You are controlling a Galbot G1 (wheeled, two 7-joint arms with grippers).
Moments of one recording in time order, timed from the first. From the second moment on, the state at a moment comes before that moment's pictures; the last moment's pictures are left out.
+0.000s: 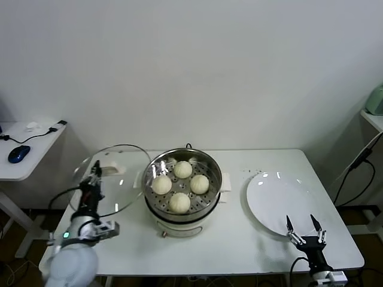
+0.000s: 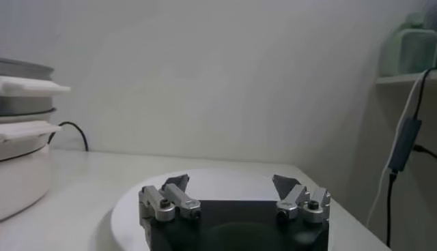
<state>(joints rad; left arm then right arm) 1.38 -1.21 -0.49 -2.11 1.18 0.38 0.11 -1.57 1.15 0.60 1.61 0.36 0.38 -0.01</state>
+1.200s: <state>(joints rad) 1.15 -1.55 0.01 -1.89 1.69 0.61 0.24 -1.55 1.15 0.55 1.57 0.35 0.48 0.03</state>
